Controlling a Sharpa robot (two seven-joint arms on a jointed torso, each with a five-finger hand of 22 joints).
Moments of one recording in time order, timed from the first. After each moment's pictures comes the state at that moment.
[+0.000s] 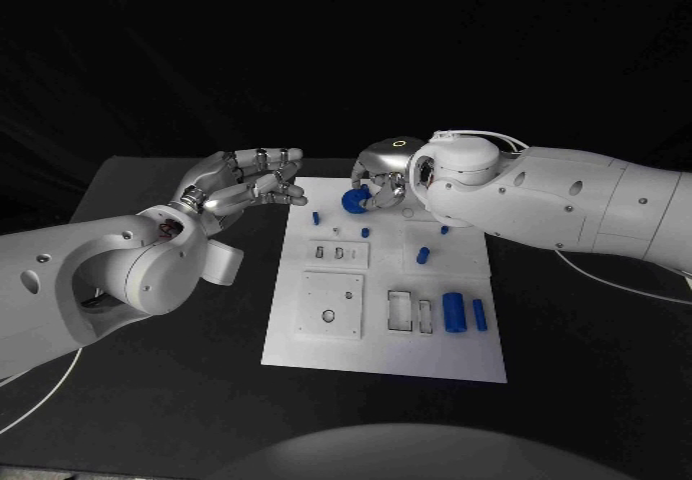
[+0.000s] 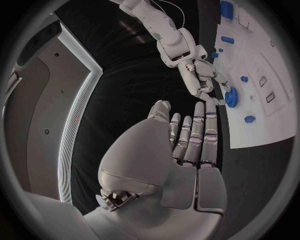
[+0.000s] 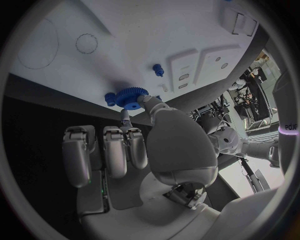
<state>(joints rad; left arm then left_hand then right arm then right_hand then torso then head) 1.38 -1.00 -0.23 1.78 -0.06 -0.33 0.42 1.58 0.09 -0.15 0.29 0.67 0.71 0.16 0.14 0.07 0.42 0.16 0.60 0.07 0.72 0.15 0.70 0.08 0.17 0.75 0.25 0.49 0.21 1.42 -0.53 -0.20 1.26 -1.61 -0.10 -0.13 1.24 -0.09 0.28 0.10 0.50 0.84 0.12 0.09 0.50 1.46 0.03 1.57 1.31 1.47 -0.02 1.57 1.31 0.02 1.47 0.09 1.52 1.31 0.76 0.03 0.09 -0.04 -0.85</state>
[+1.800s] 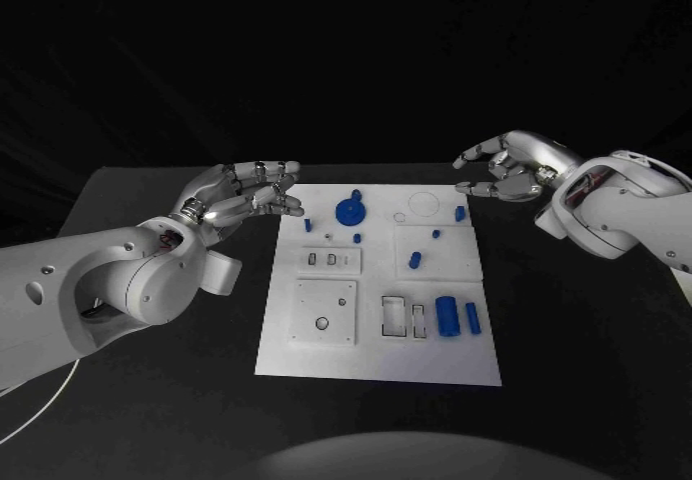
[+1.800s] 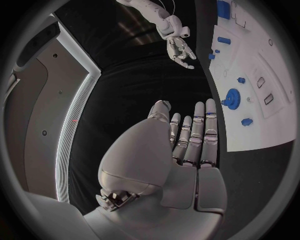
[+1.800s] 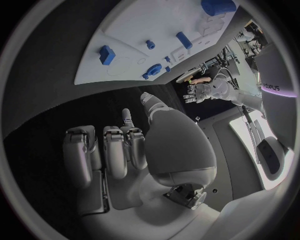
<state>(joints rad) 1.36 -0.99 -0.23 1.76 -0.08 -0.32 0.42 1.58 0.09 -0.15 0.29 0.67 0.71 0.16 0.14 0.07 0.42 0.16 0.60 0.07 0.72 0.15 0.70 0.08 0.17 0.75 0.25 0.49 0.21 1.38 -1.06 -0.20 1.46 -1.12 -0.42 0.21 1.28 -0.10 0.16 0.19 0.33 0.81 0.07 0.12 0.44 1.47 0.00 1.57 1.31 1.47 -0.04 1.57 1.31 0.02 1.46 0.08 1.55 1.31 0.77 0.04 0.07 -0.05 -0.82</state>
